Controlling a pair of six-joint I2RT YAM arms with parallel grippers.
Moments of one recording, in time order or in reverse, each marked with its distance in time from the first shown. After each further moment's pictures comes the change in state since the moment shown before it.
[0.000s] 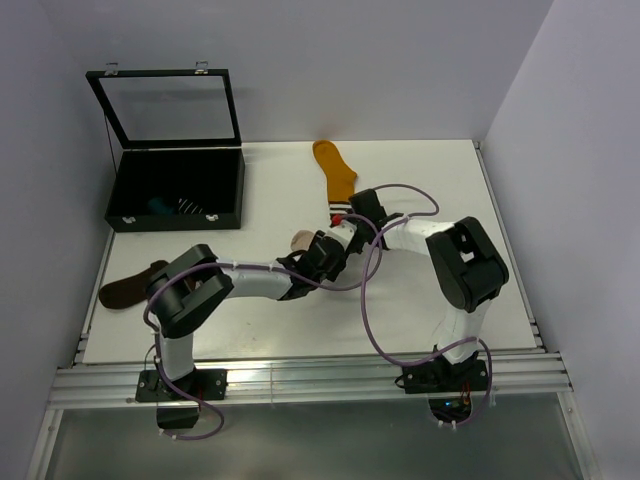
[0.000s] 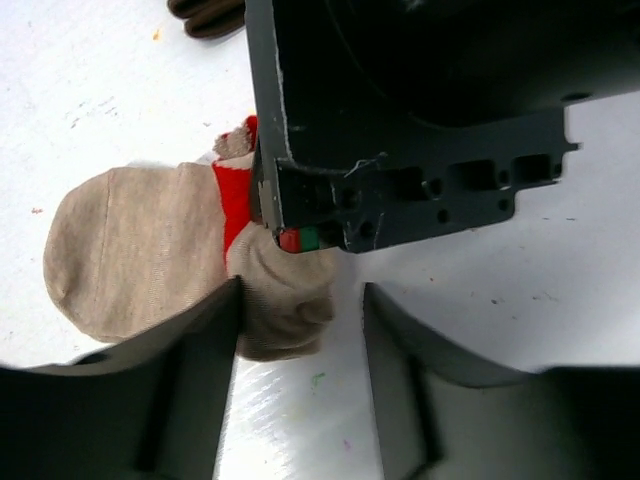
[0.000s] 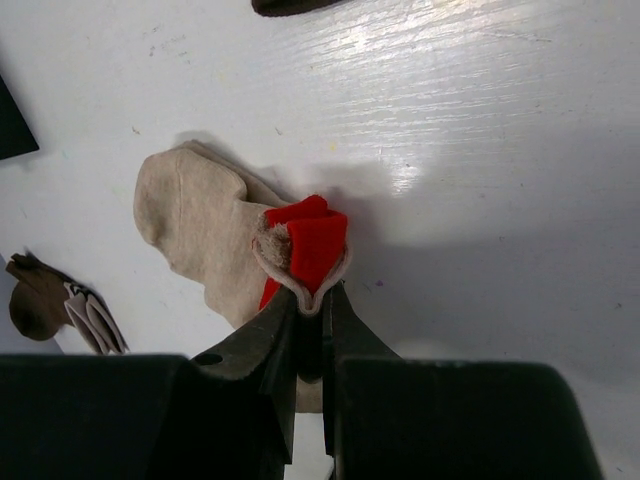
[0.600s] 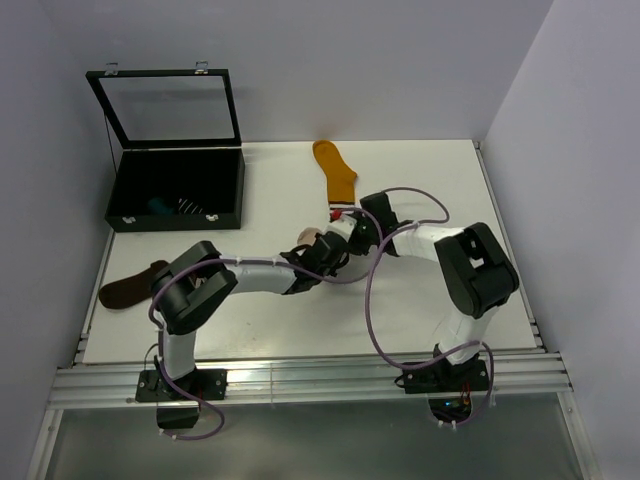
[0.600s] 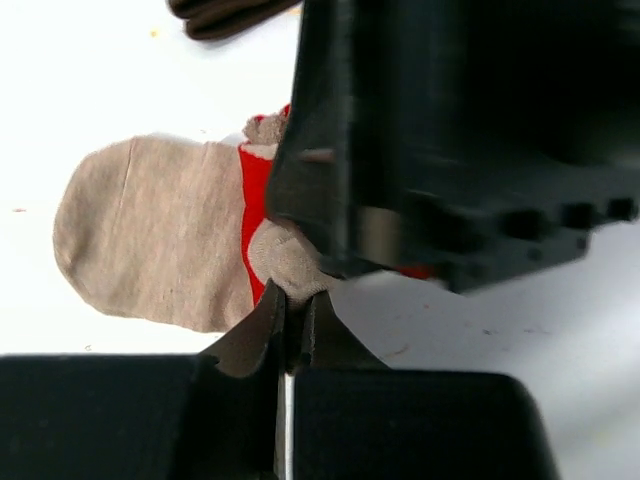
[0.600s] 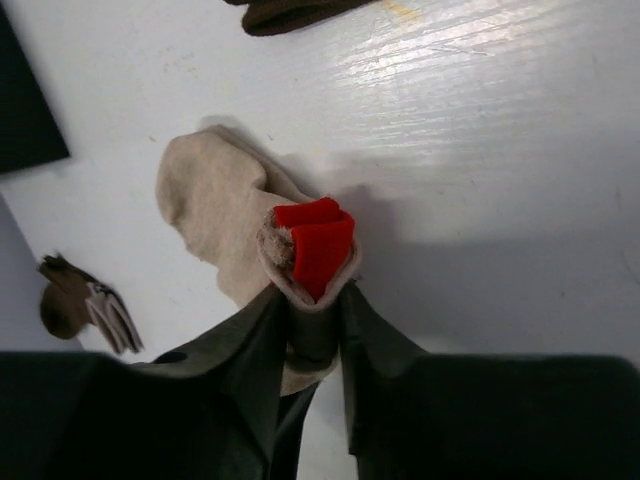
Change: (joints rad) left arm 0.006 0.058 0.079 -0.064 -0.035 -0.060; right arm -0.039 -0.048 -0.087 0.102 -0.037 0.015
